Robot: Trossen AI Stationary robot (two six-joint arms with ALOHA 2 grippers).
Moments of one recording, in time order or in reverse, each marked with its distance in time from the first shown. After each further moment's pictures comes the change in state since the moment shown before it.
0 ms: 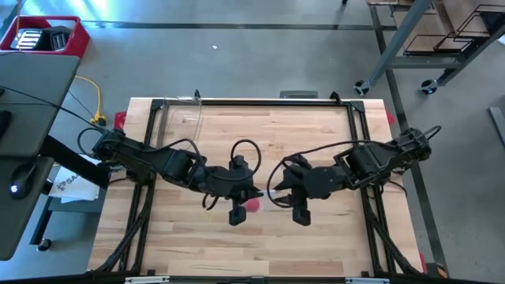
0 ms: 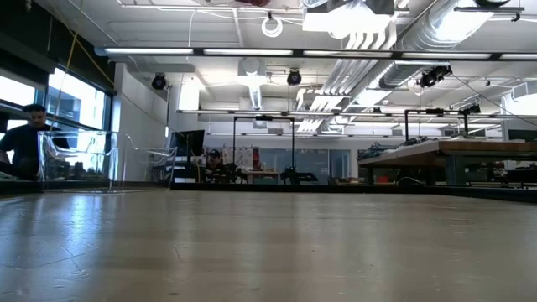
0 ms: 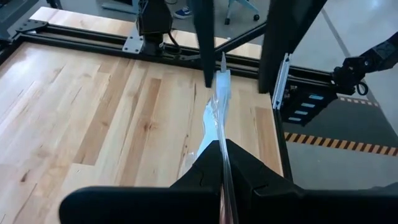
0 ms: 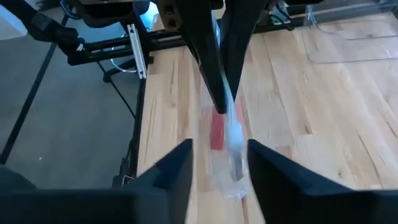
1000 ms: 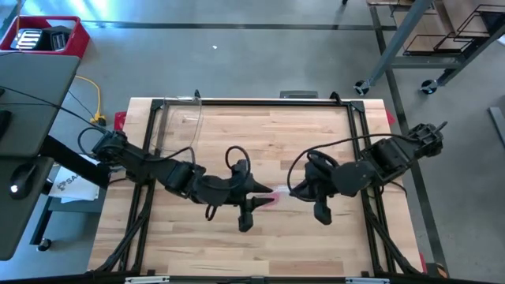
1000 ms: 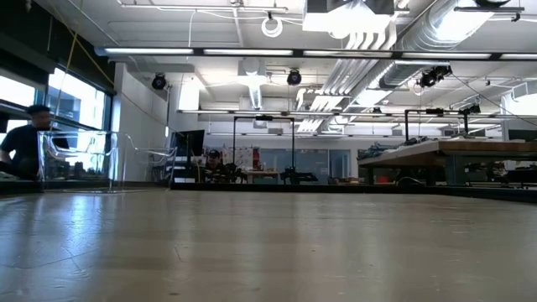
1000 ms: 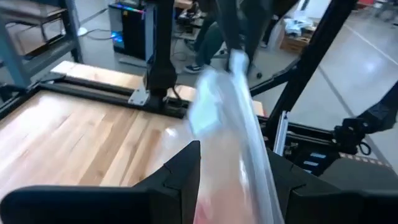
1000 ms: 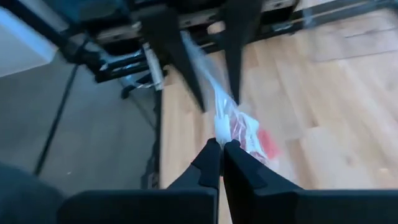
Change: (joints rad) left arm -0.056 0.005 -0.093 0.322 -0.181 0.022; right arm 0.071 -0.111 0.000 -0.054 0.029 0.119
